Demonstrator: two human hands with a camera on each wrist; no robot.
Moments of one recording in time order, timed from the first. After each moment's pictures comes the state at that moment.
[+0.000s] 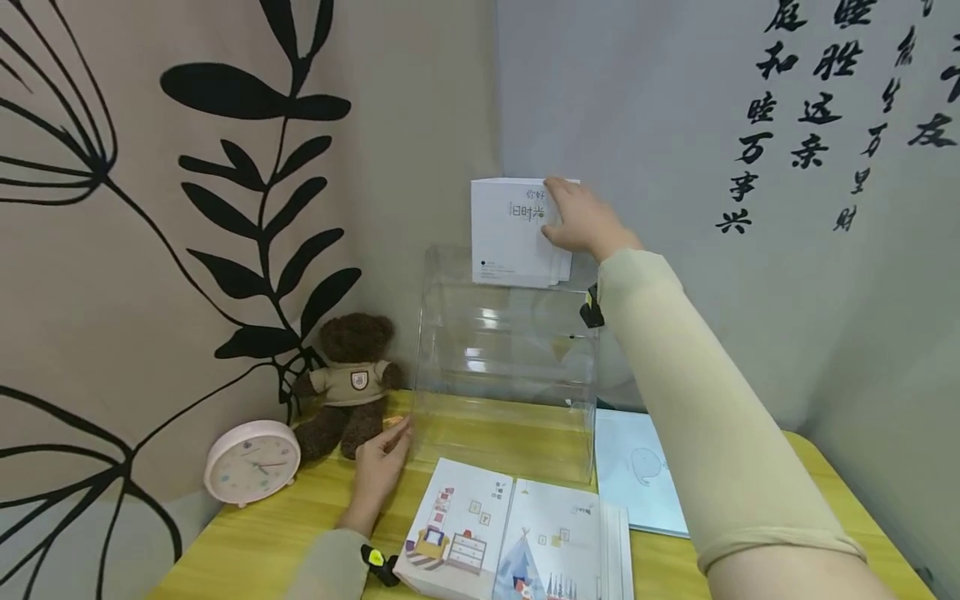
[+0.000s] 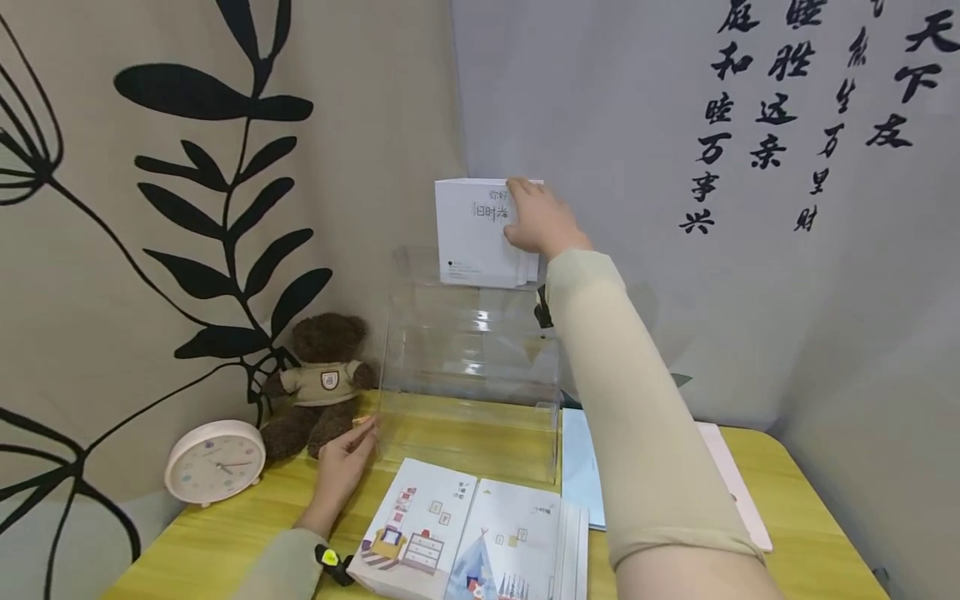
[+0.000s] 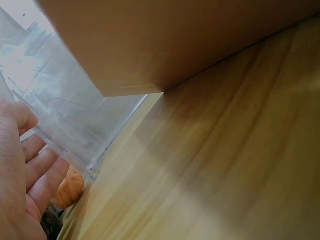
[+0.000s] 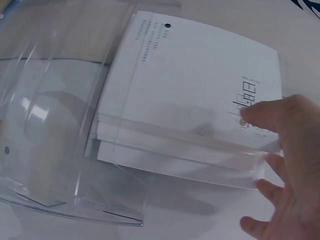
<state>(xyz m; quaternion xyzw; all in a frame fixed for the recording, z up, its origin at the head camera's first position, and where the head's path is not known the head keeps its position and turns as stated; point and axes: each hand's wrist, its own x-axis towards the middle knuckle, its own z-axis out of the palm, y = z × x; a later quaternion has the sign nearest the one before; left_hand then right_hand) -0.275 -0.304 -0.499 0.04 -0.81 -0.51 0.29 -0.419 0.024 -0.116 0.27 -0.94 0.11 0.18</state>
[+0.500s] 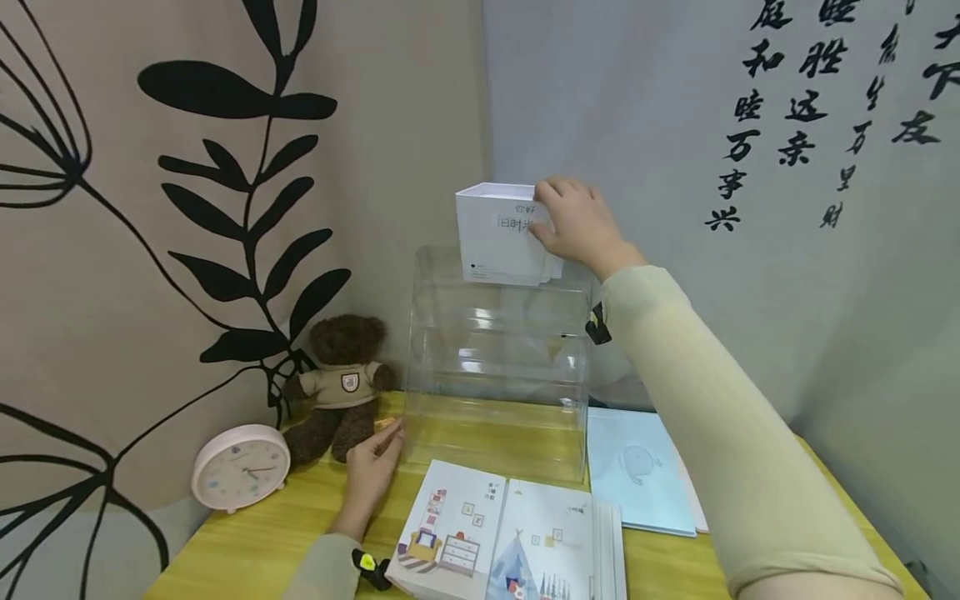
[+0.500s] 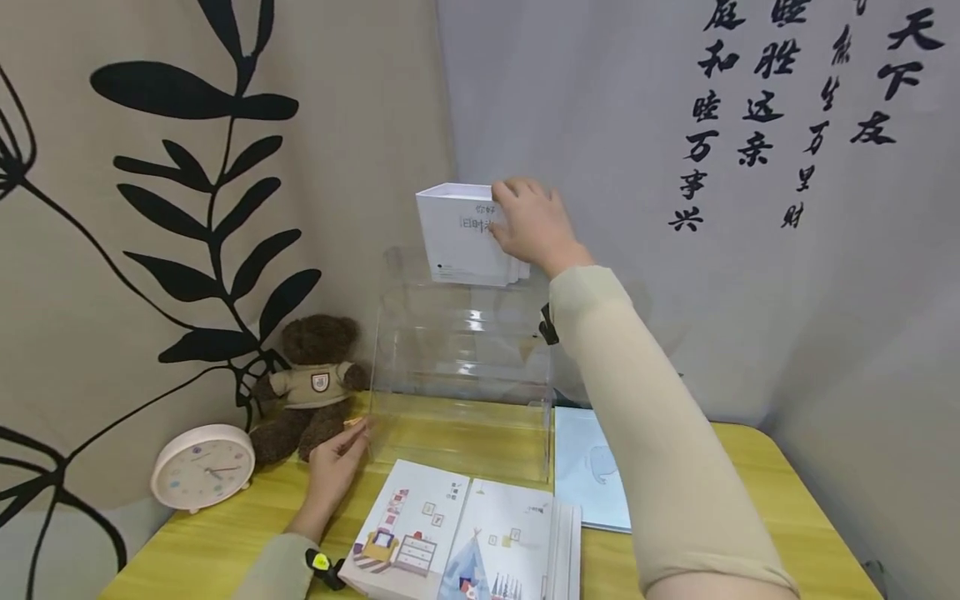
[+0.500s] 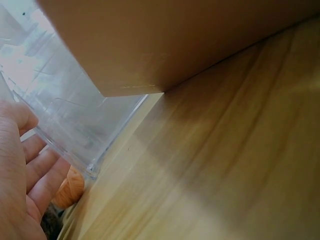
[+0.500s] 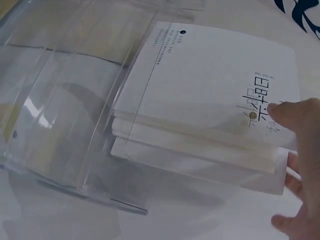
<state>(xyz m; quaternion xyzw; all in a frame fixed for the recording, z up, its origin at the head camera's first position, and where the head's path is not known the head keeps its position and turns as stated) -0.280 -0.301 -0.501 0.03 -0.80 -0.52 0.30 -0.413 0.034 -0.128 0.32 -0.89 0.06 0.31</state>
